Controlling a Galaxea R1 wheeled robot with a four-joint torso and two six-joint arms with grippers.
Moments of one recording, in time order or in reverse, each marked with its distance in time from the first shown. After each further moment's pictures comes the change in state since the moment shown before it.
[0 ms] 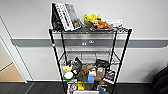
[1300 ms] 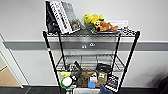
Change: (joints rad) left arm -0.020 -0.123 0.245 0.001 -0.067 0.003; right arm 0.019 -0.141 0.241 0.001 0.070 -0.002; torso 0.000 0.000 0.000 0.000
